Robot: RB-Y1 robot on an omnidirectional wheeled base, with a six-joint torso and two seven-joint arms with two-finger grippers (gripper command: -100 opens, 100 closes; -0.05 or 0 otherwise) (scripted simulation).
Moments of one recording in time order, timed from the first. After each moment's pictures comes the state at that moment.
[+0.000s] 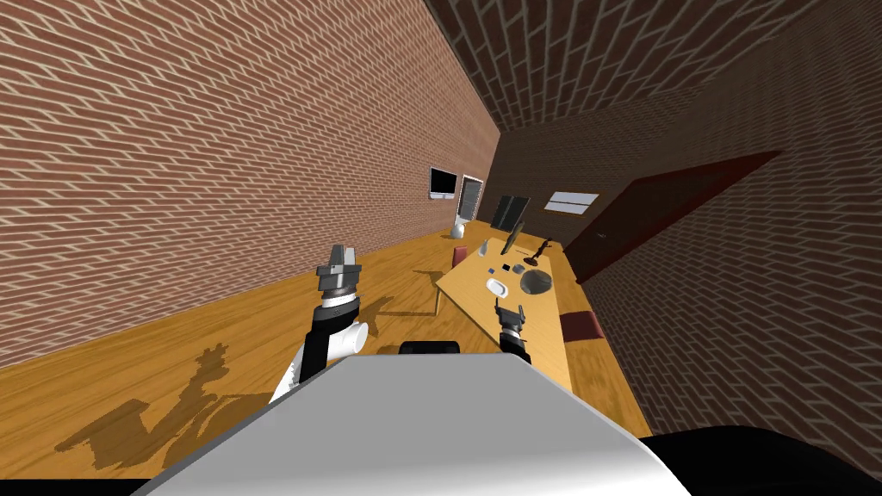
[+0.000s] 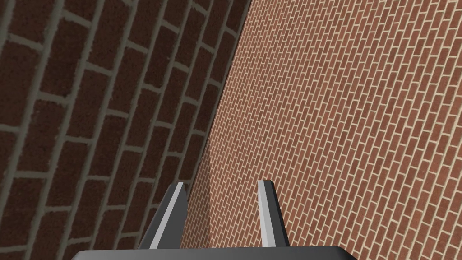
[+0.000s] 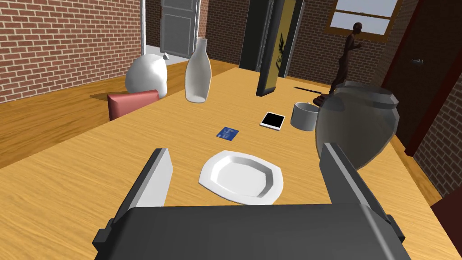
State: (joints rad) left arm 0.47 -0.02 0.05 -2.22 0.02 -0.60 -0.04; right arm 0.44 -0.16 -0.04 -1.43 -0.57 -0.72 -1.06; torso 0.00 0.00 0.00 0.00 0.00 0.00
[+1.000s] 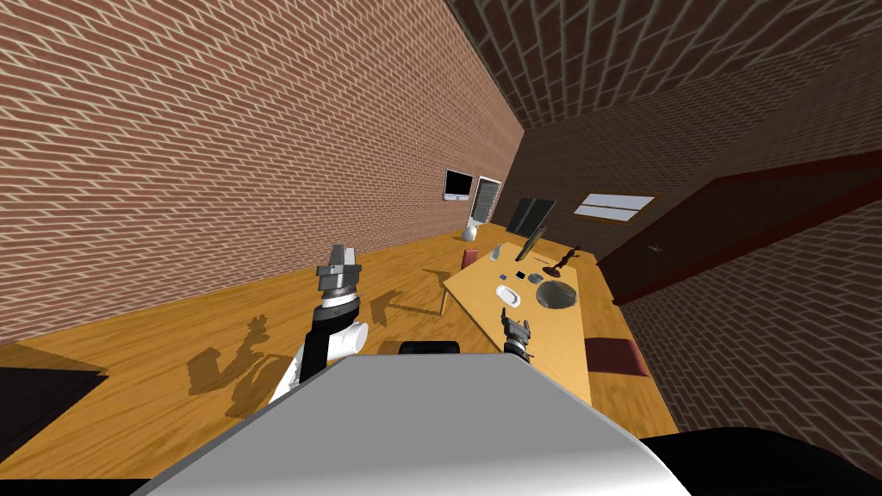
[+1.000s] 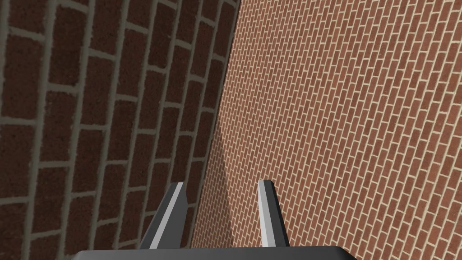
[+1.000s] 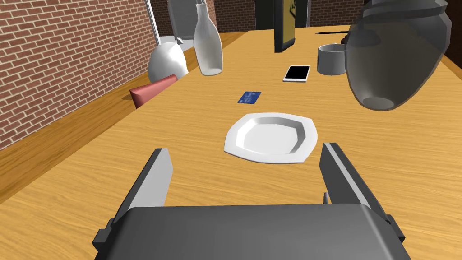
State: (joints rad) left arm 0.47 -0.02 0.05 -2.22 0.02 -0.60 -0.04; right arm 0.42 -0.16 -0.07 -1.25 -0.69 -0.76 -1.30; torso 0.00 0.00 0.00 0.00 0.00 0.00
